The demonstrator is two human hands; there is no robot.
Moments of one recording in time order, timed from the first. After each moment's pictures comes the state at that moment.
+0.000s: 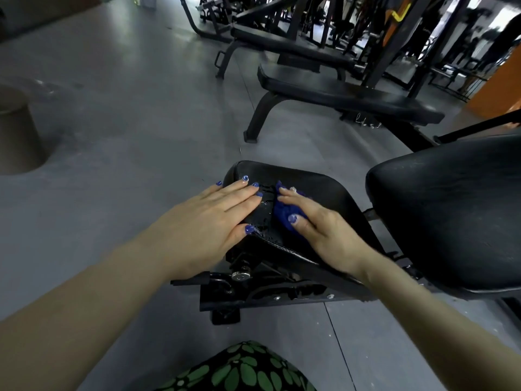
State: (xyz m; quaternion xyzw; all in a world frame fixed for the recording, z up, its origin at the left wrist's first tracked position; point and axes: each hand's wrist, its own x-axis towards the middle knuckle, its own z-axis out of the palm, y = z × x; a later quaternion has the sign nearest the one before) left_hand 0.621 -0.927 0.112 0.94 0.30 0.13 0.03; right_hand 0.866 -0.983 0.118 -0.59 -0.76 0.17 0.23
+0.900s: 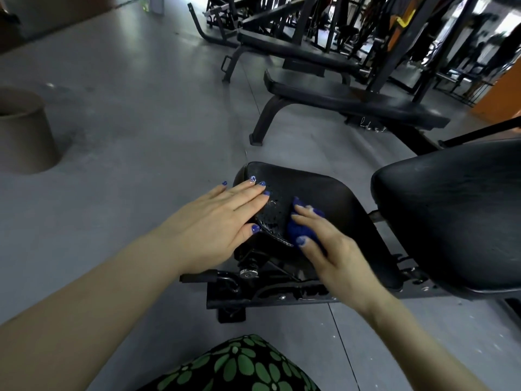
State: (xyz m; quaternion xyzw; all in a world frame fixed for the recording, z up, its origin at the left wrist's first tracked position) left_hand 0.614 -0.931 0.114 0.94 0.31 0.12 0.02; right_hand 0.844 -1.025 0.104 -0.61 -0.72 0.11 0.30
